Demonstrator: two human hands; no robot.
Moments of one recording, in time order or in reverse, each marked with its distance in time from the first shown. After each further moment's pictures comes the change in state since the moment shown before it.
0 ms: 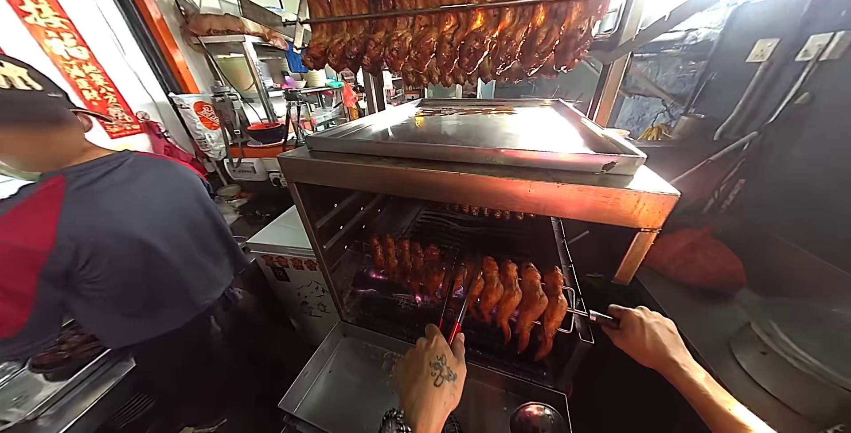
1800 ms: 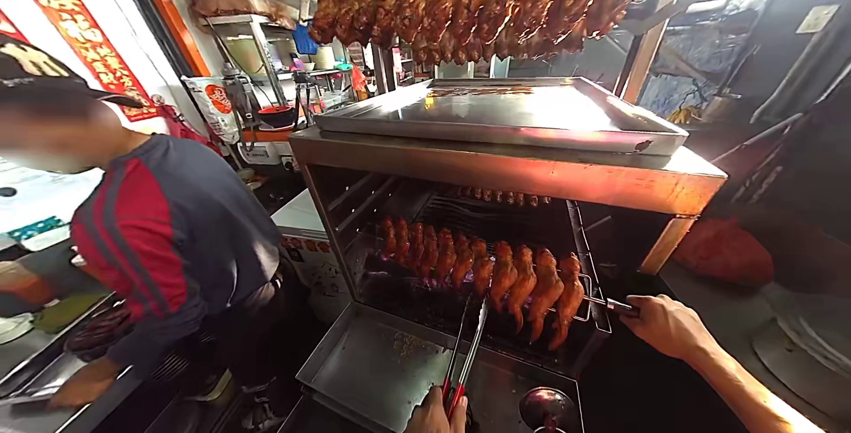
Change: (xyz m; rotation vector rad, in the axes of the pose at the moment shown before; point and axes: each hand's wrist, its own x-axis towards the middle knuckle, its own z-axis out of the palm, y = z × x) left_hand -0.030 -0.084 0.111 -0.204 -0.059 0.012; right_hand 0.011 0.008 0.000 0.048 -0.079 -0.033
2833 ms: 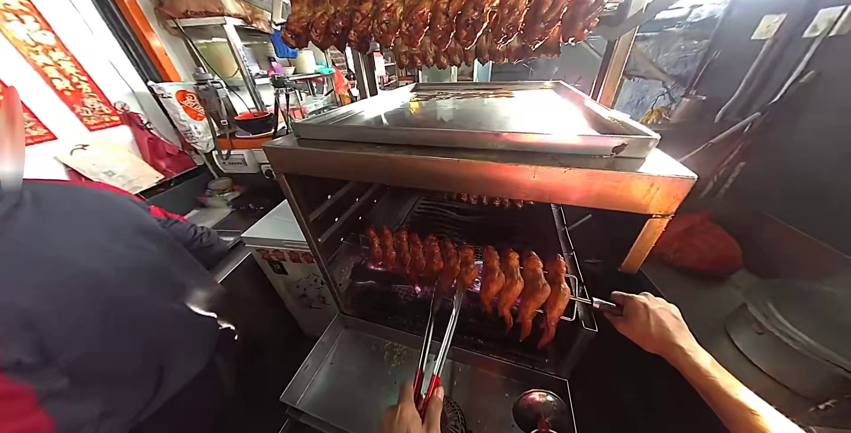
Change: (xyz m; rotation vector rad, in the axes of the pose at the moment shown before) left_hand 0.003 -0.001 -0.034 -0.105 0.159 0.032; right_hand -0.006 -0.006 0.002 -0.026 0.050 0.038
